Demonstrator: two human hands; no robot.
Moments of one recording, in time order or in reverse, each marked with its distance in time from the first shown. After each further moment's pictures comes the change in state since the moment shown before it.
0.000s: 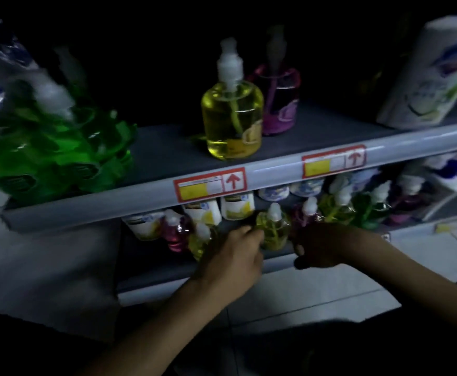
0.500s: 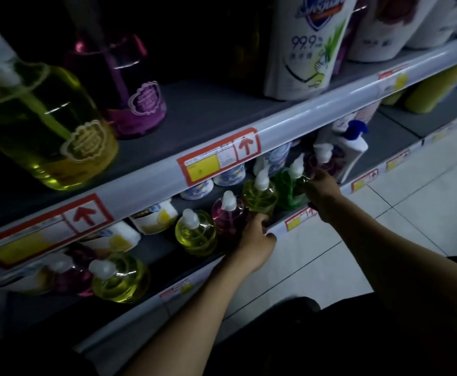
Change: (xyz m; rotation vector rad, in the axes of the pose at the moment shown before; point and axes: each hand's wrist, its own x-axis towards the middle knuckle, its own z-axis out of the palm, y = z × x) left_hand 0.129 0.093 0.154 -0.725 -0.432 -0.322; right_hand 0.078 0.202 0.098 1.510 0.803 0.771
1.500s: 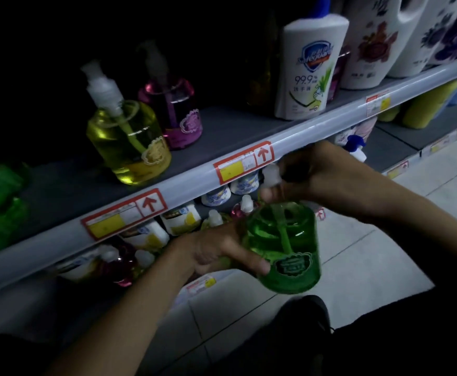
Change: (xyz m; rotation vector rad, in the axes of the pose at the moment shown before) left_hand -0.123 0.046 -0.114 -0.413 -0.781 0.198; right_hand -0.216 -0.121 -0.077 -0.349 -0.449 -0.857
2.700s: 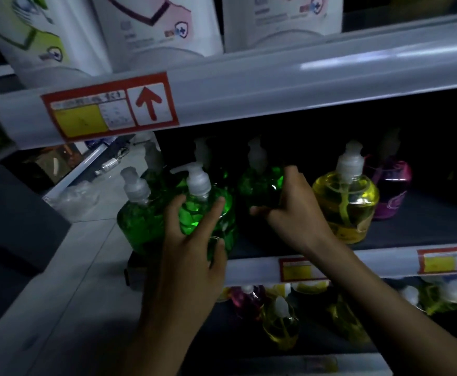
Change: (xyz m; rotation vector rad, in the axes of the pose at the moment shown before) left_hand -0.251 0.031 -0.012 1.265 1.779 0.035; right_hand 0.153 -0.174 0.184 0.122 0.238 -0.355
